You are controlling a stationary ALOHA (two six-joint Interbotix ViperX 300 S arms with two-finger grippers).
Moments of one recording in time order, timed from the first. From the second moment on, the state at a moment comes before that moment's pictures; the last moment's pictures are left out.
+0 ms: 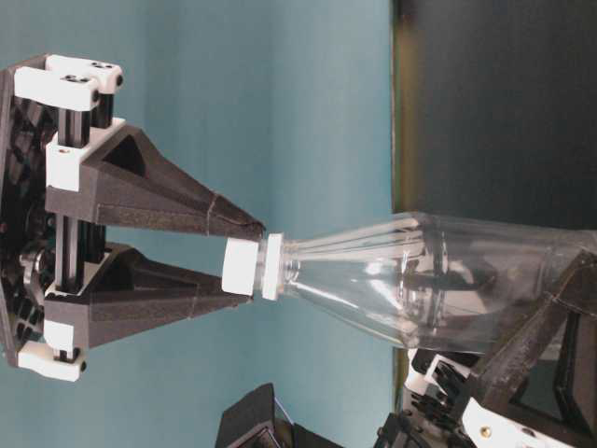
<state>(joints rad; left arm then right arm) -0.02 0.26 0.89 0.04 -0.75 -0.06 0.04 0.27 -0.28 0.12 1.30 -1.14</state>
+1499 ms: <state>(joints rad) -0.03 0.25 0.90 0.05 -0.69 -0.07 0.00 -0.28 0.37 0.25 0.58 -0.45</state>
